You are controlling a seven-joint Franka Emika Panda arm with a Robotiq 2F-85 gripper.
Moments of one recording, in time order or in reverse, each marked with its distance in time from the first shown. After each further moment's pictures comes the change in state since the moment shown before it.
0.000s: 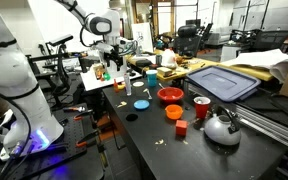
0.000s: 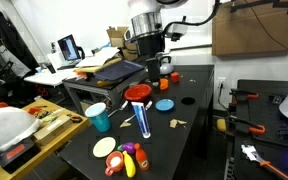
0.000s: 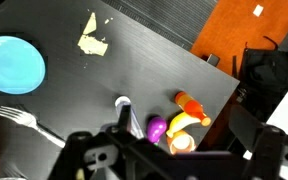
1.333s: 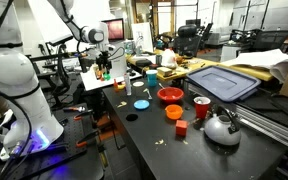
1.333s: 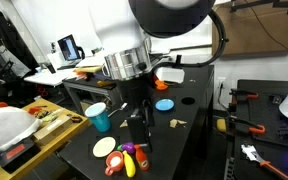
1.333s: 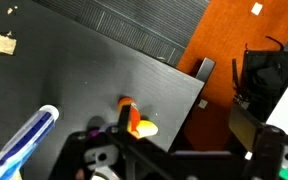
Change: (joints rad) arm 0.140 0.244 0.173 0.142 -0.146 0.111 0.444
